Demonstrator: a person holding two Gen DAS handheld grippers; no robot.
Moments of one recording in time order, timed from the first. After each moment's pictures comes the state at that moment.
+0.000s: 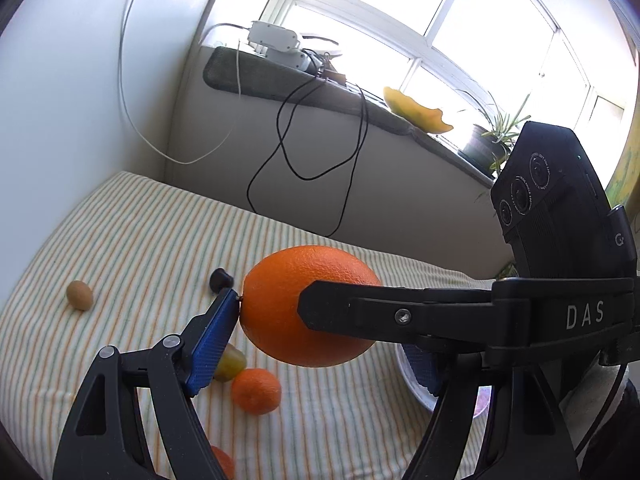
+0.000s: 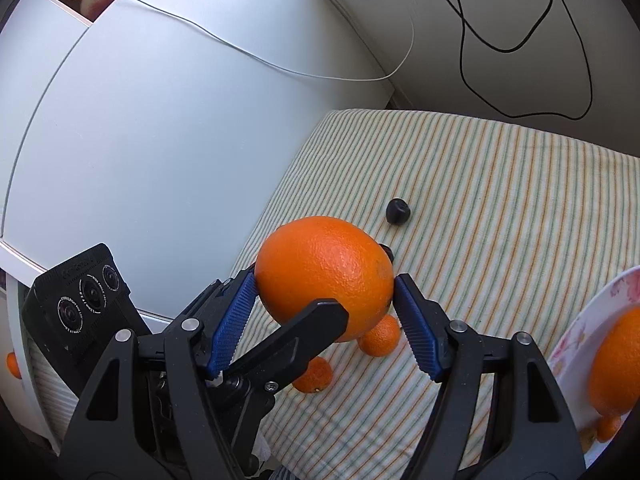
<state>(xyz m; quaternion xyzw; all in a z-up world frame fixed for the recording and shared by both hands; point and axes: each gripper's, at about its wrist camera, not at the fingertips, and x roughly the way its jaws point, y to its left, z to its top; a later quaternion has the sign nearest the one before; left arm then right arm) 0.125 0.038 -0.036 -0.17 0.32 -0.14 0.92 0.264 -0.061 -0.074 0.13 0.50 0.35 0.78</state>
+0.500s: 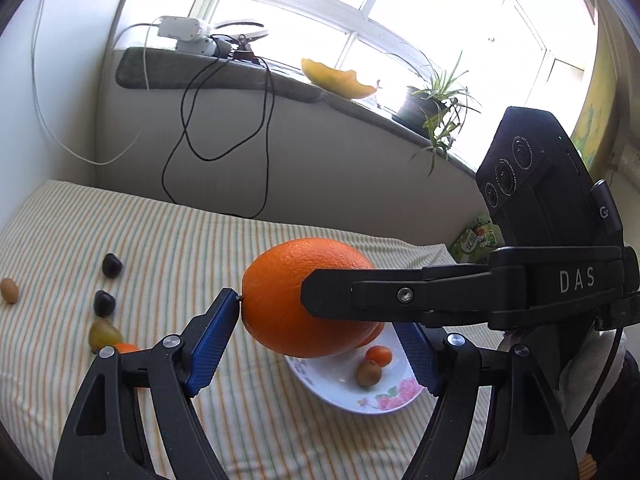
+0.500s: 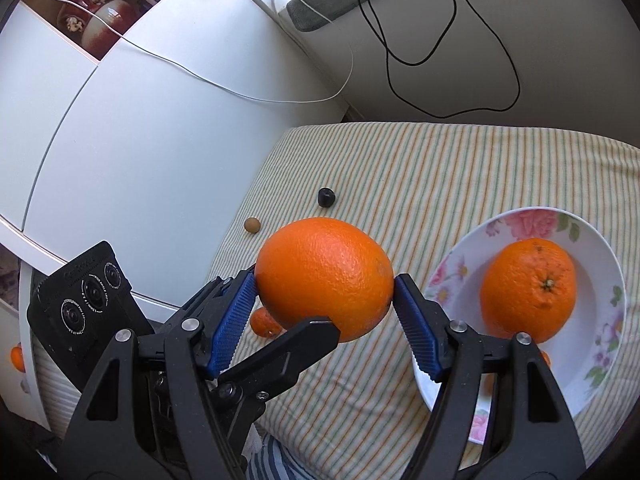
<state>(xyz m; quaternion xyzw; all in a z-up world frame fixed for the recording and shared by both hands) 0.117 -0.060 -0.024 -0.14 0.32 -0.22 0.91 0.229 -0.170 -0.058 0.16 0.49 0.32 0.80</state>
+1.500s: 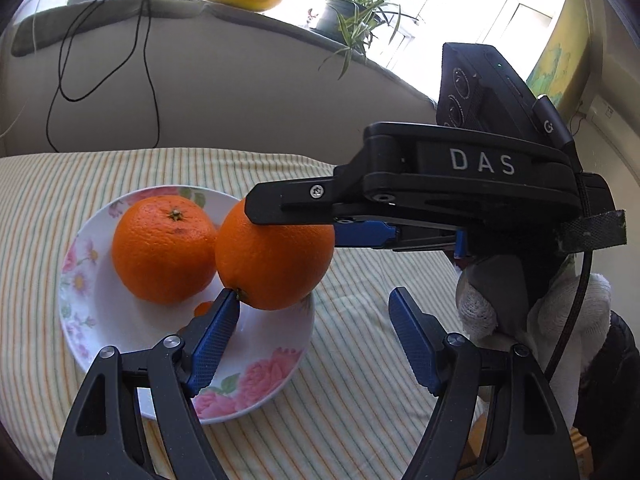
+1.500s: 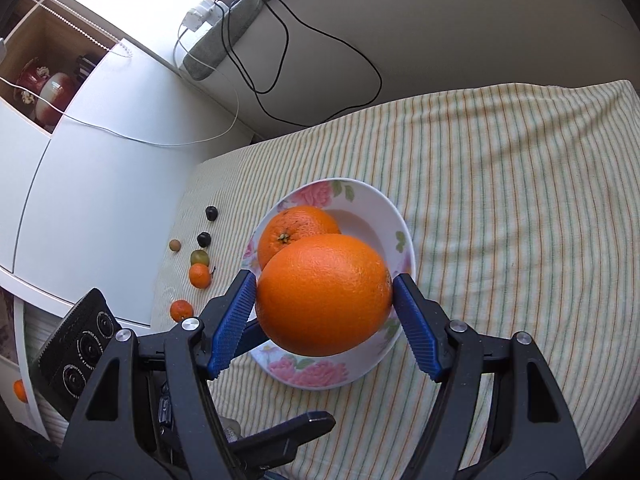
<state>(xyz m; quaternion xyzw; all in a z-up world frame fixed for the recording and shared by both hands) 0.115 -0.200 -0.063 -0.10 0.40 -0.32 0.85 0.220 -0.321 -0.091 0.20 0.50 0.21 0.82</state>
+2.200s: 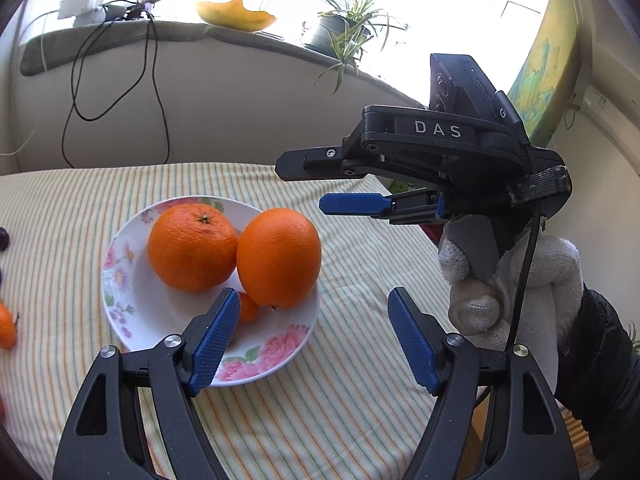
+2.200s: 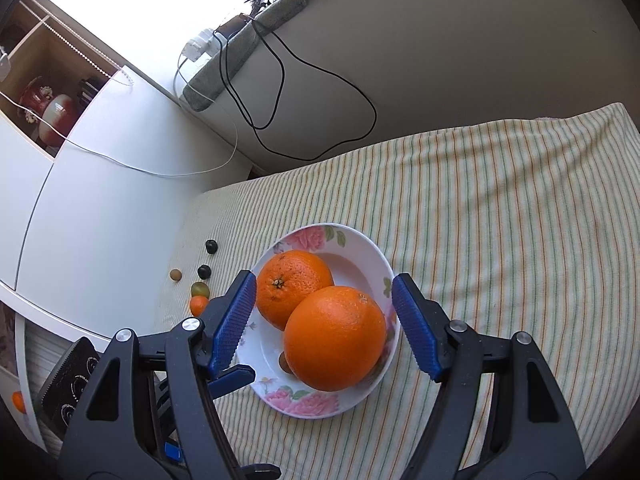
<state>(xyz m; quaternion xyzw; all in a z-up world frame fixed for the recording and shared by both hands) 0.084 -0.167 -0.045 -0.08 0.38 -0.32 0.87 0.224 -0.332 -0.074 0.21 0.45 0.21 0.84</state>
